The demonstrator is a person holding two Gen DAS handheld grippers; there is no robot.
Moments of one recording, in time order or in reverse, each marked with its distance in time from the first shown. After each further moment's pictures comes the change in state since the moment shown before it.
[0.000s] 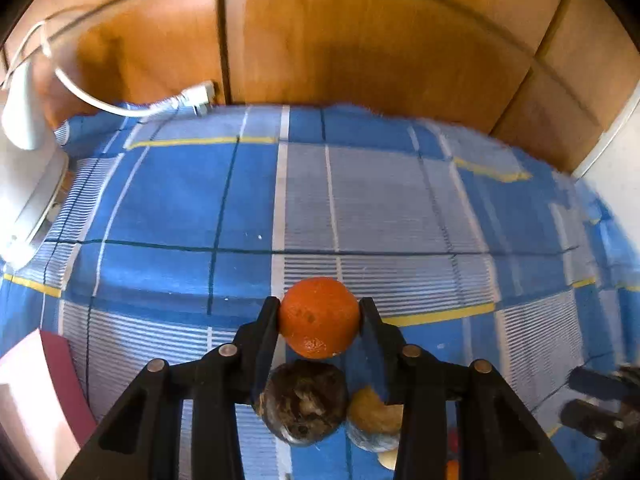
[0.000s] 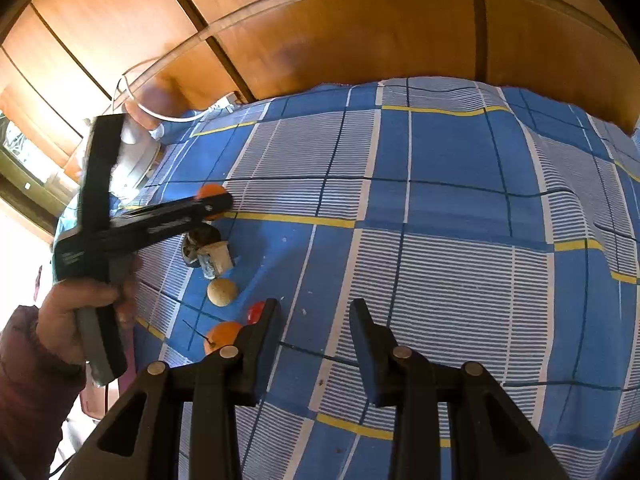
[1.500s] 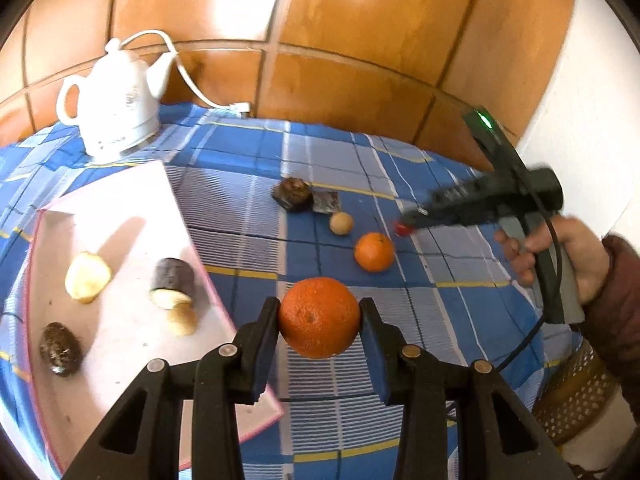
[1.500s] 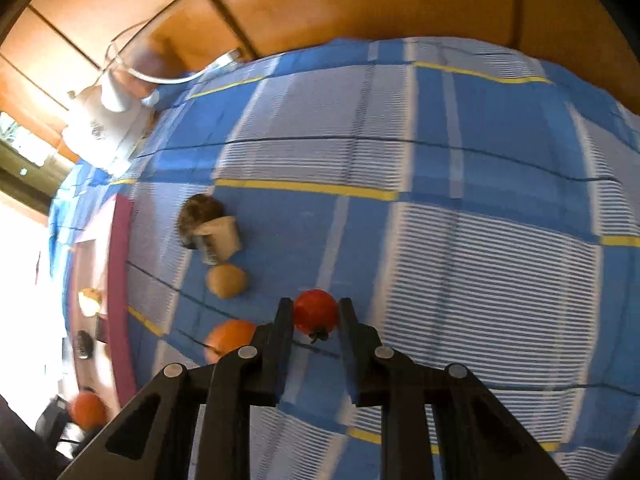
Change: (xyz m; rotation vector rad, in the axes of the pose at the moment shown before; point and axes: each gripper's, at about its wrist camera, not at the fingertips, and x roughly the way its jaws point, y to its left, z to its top) left arm -0.171 0.013 -0.202 -0.033 -0.214 -0.088; right arm 0.041 0.015 0.001 -0.009 0.125 -0.023
